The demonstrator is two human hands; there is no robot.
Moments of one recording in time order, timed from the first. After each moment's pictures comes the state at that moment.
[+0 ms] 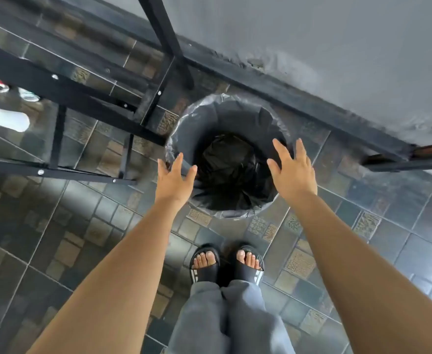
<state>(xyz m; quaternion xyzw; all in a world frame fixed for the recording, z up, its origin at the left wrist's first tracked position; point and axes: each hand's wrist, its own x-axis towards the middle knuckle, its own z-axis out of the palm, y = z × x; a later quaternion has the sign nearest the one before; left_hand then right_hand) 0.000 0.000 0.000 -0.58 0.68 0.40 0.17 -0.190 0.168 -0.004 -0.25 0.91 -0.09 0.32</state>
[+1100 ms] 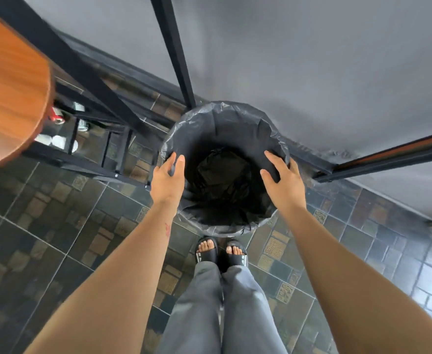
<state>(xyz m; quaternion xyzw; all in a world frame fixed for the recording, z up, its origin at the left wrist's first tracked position) 0.031 0.018 0.280 -0.65 0.60 0.47 -0.04 -0.135 0.196 0.298 -0.16 0.89 -0.28 0.31</state>
